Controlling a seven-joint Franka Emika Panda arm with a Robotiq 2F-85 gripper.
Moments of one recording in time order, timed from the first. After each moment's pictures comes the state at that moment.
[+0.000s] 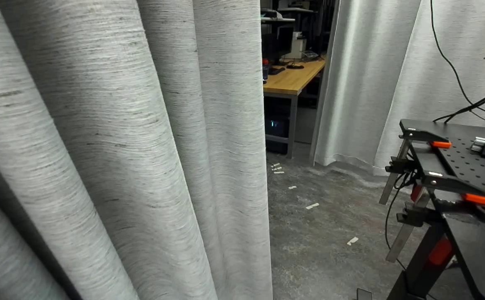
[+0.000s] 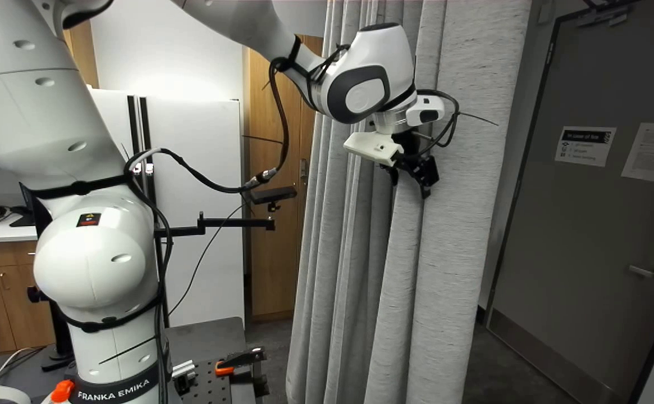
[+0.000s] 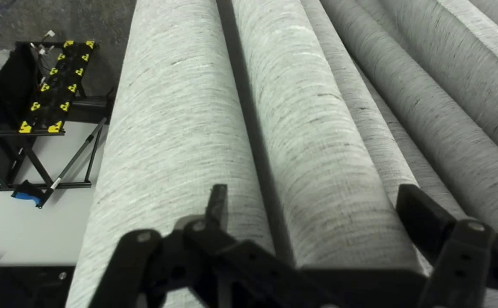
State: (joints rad) arm 0.14 -0.29 0.01 -2.36 0.23 2.59 -0.19
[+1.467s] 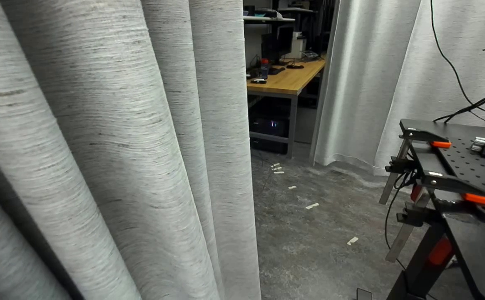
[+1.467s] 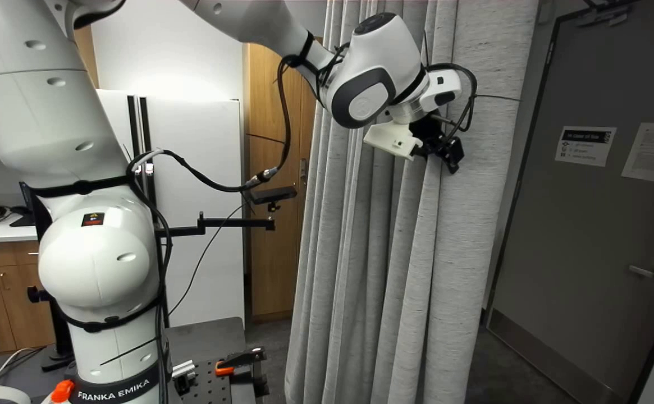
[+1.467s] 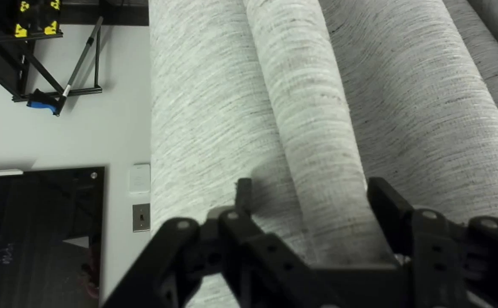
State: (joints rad) arm 0.18 -0.25 -0.04 -2.33 0.39 2.91 -0.28
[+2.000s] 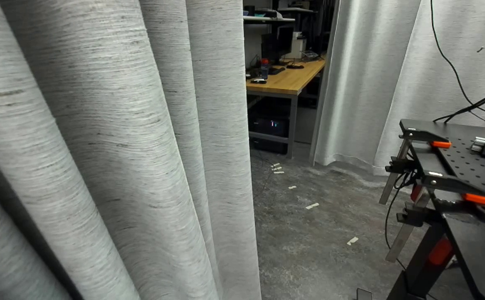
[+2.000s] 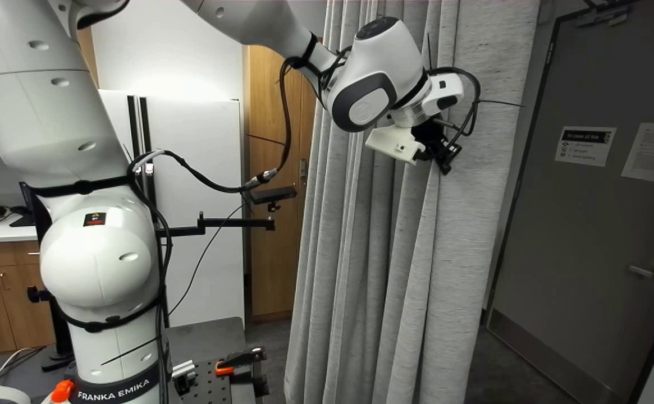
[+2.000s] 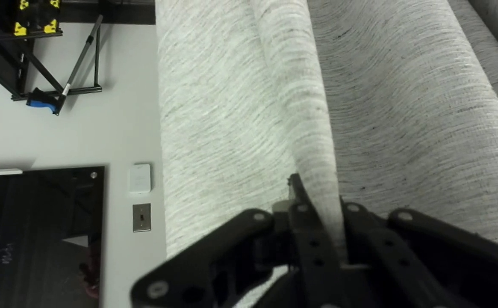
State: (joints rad) arm 0.20 -0.24 -0.06 -2.33 0.42 2.93 -0.33
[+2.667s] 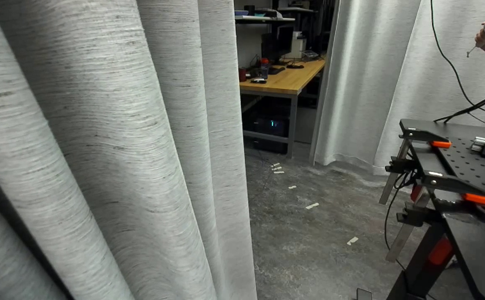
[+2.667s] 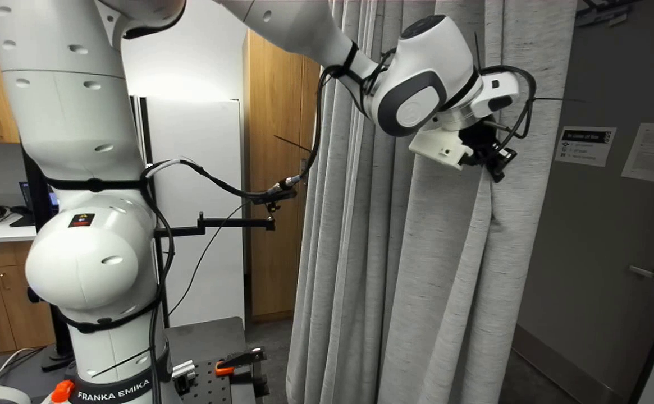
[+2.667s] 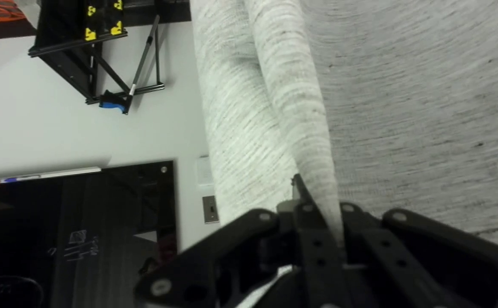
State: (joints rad) arm 0.08 -0.06 -0.08 -2.15 0.30 2.92 -0.19
